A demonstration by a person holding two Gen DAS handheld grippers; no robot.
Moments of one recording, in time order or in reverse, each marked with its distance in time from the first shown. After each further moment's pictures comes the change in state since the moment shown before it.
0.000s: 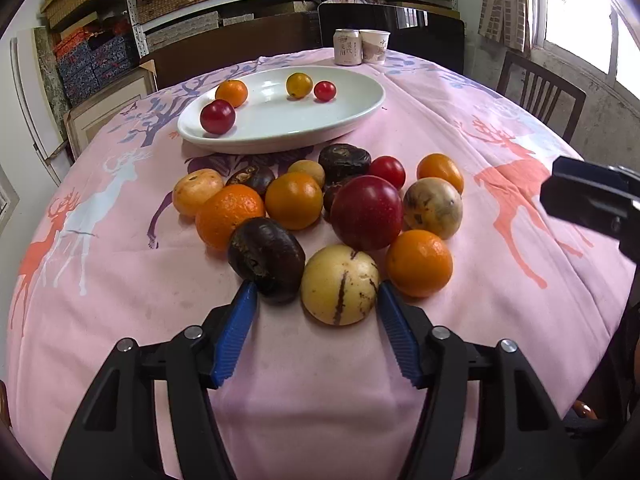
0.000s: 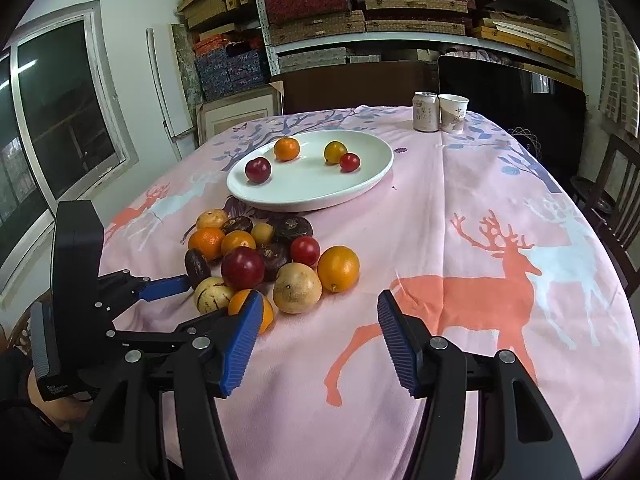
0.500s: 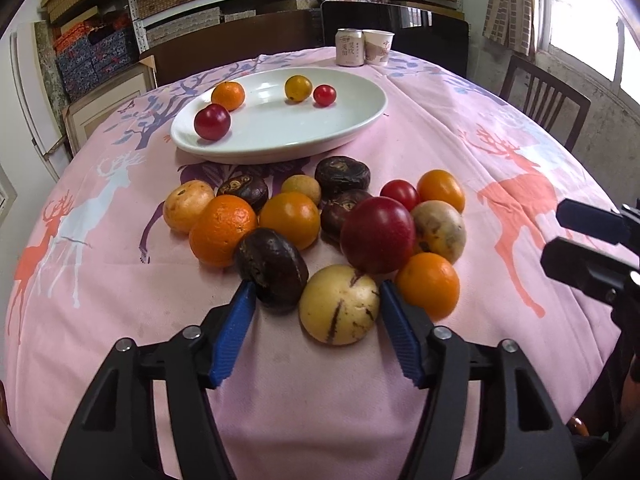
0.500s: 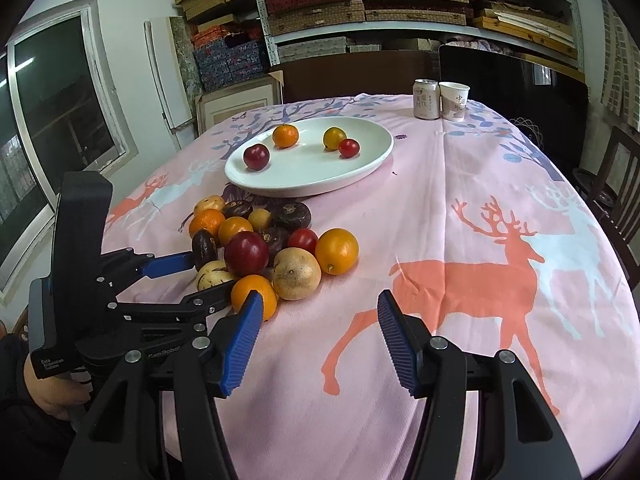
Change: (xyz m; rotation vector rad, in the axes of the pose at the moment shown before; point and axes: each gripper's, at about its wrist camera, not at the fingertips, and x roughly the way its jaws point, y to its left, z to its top) left arm 0.004 -0.003 0.014 -0.003 0.006 -0.002; right arm 0.005 -0.001 -0.006 0.000 0.037 0.003
